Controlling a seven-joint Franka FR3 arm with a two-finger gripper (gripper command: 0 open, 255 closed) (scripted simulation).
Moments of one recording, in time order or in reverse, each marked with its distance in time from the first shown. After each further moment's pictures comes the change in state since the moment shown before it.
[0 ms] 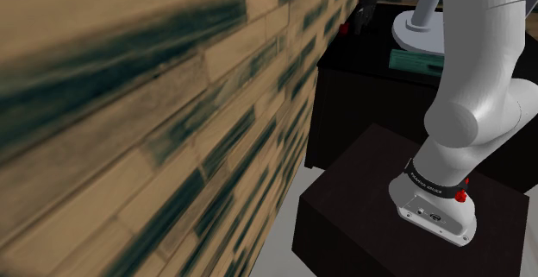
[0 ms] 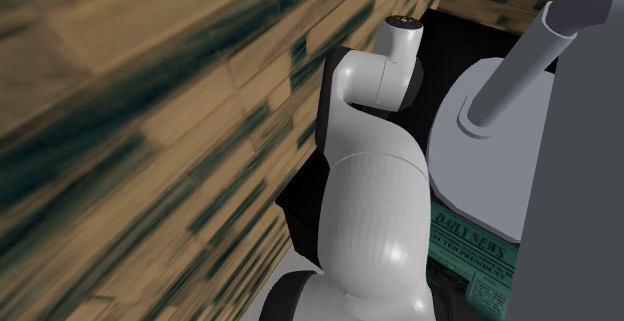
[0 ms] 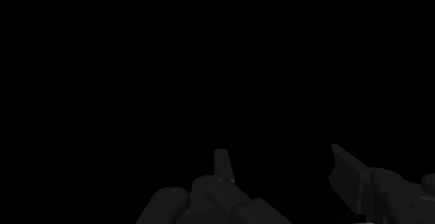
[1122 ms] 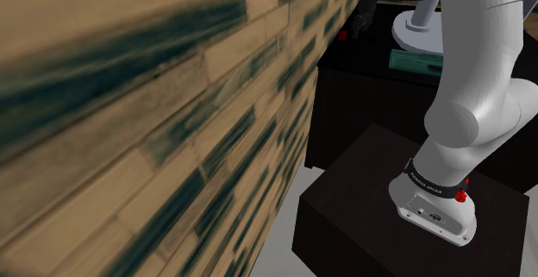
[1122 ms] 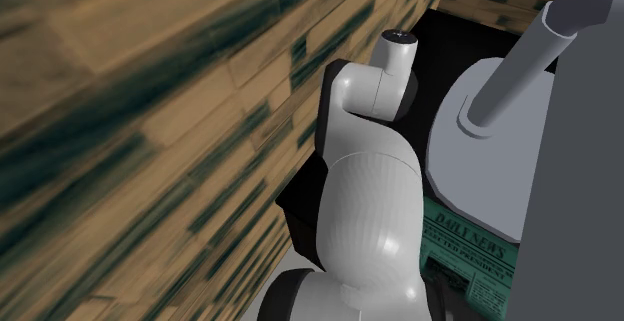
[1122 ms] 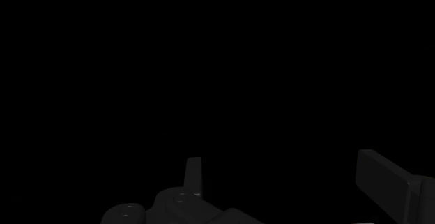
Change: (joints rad) arm 0.003 0.016 0.006 -0.051 0.010 0.064 -0.009
